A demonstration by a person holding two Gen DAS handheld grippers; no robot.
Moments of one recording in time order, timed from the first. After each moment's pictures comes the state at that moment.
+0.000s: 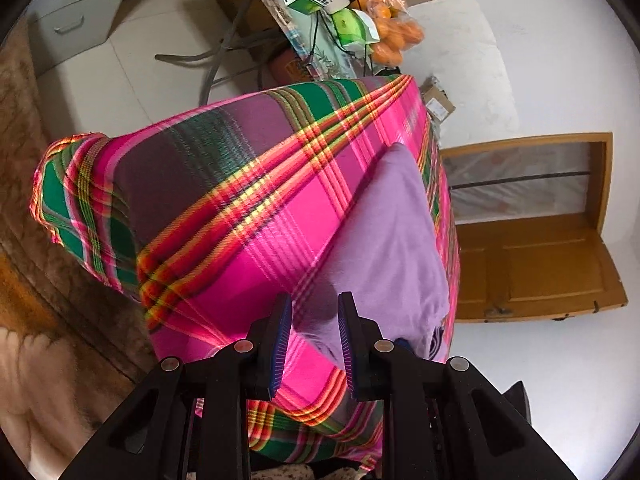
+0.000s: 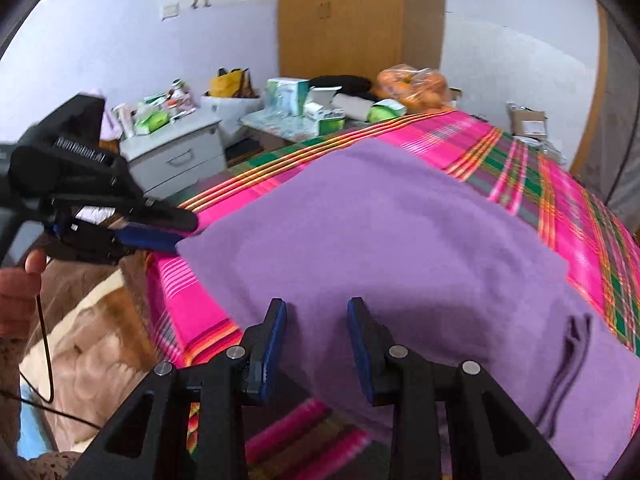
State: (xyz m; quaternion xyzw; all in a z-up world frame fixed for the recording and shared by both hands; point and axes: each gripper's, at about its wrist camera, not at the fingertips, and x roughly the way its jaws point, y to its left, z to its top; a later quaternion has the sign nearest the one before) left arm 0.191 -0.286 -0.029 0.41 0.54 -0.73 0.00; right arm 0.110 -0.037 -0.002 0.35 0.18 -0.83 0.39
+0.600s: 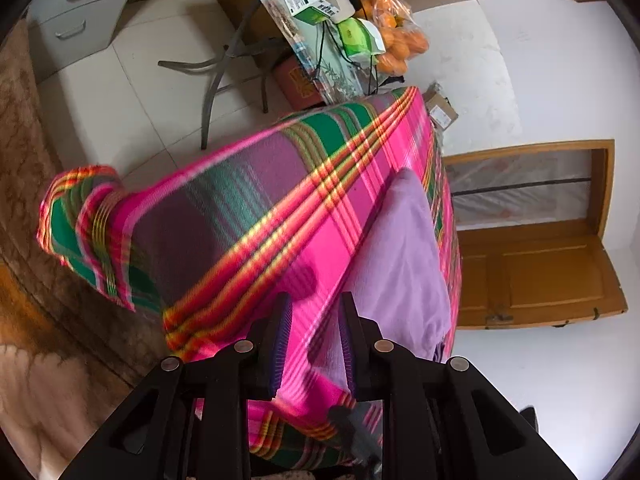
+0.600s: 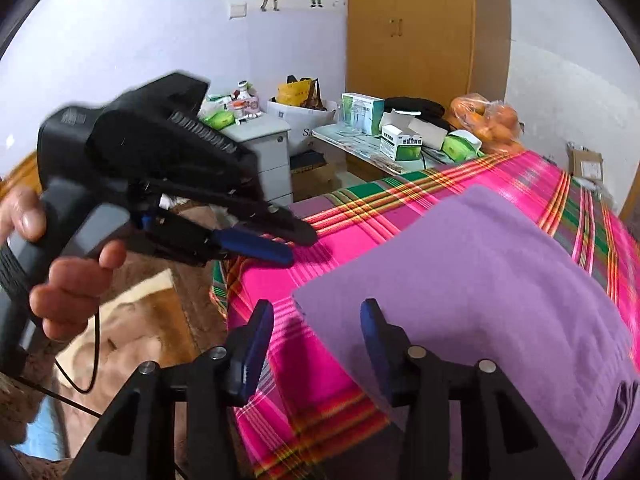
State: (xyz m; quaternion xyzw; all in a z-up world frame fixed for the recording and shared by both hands) left arm 0.182 -0.311 -0.028 0.41 0.54 -0.74 0.00; right arm 0.140 -0.104 0.001 0.32 0.19 -0.79 0.48
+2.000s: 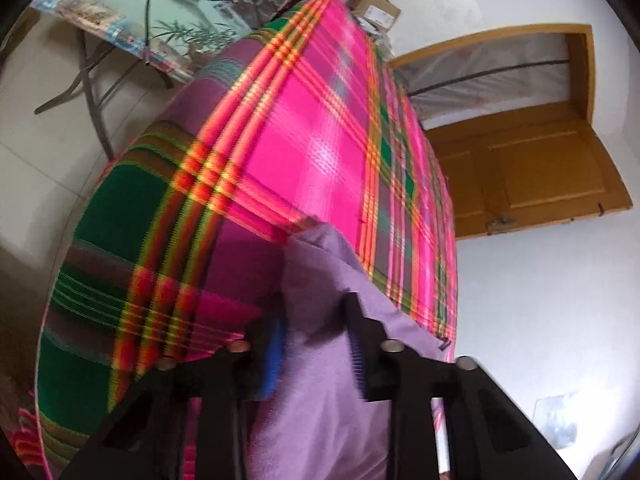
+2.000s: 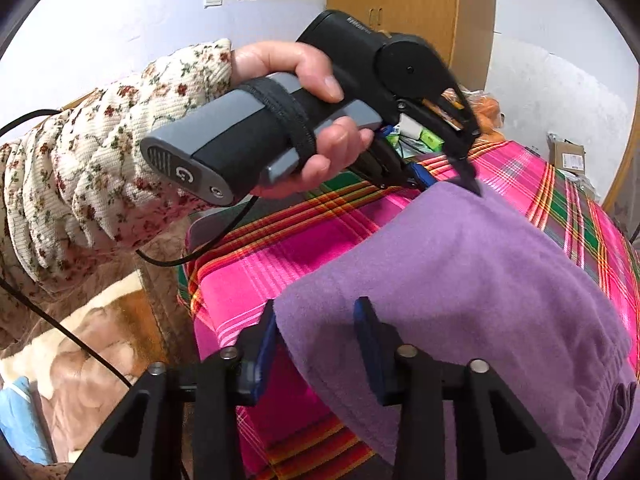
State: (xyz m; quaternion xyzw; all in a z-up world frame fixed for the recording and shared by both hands) left arm -0.032 -0.295 -0.027 0.50 0.42 -0.74 -0.16; right arm 0.127 -0.116 -0.012 0.33 0.20 -0.81 0.44
